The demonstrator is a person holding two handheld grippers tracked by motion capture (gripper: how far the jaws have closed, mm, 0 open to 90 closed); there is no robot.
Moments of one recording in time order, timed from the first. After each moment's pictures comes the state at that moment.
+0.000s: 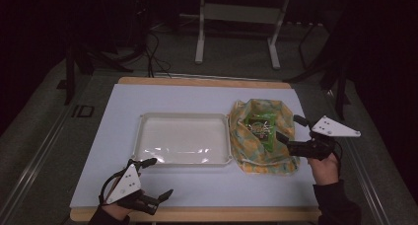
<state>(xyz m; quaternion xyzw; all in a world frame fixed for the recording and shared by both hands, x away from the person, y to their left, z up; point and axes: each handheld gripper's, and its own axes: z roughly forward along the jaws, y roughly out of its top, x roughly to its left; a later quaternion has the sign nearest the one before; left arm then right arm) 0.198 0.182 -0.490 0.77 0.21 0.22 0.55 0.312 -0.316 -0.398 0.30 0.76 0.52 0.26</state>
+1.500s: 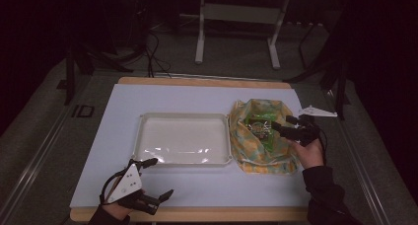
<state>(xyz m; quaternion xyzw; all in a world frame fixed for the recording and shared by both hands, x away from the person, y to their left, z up) 0.200 0.180 -0.490 0.78 0.21 0.21 0.55 0.382 -0.319 -0.445 0.46 0.74 0.45 0.18</state>
